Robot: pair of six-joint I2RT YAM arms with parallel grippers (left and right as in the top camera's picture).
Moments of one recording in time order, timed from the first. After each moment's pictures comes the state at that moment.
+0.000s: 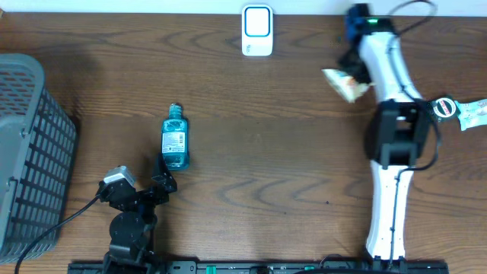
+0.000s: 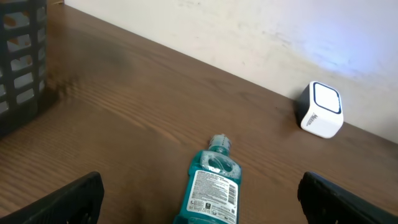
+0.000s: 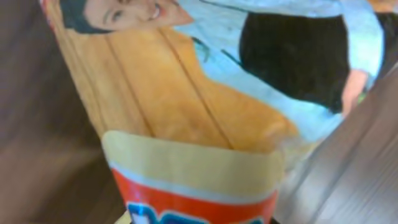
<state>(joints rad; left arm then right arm) -0.20 0.01 0.08 -0.27 -0.32 -0.41 -0.02 2.57 2.38 -1.23 0.29 0.83</state>
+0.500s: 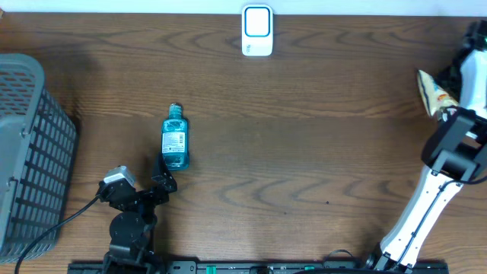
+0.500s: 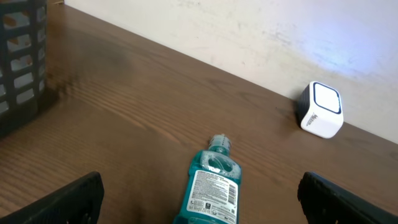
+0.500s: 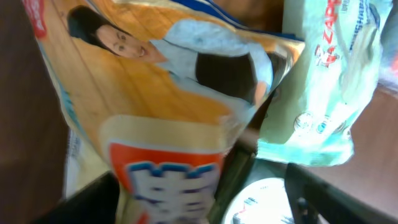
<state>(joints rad) -0.20 0.01 0.08 -0.27 -0.32 -0.41 -0.45 2.57 2.37 -1.14 0.38 0.57</state>
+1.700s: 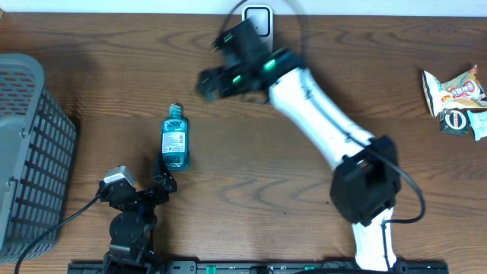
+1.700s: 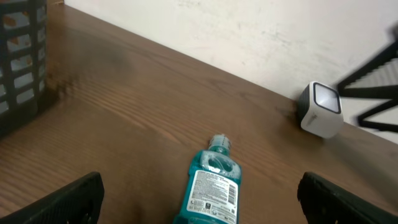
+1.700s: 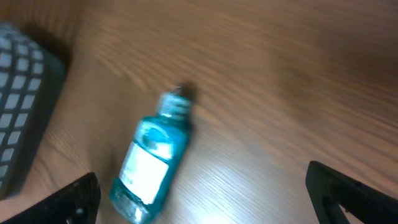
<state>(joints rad) -0.20 0.01 0.08 -0.27 -0.32 -0.41 0.65 2.14 1.92 -0.68 -0.29 0.33</state>
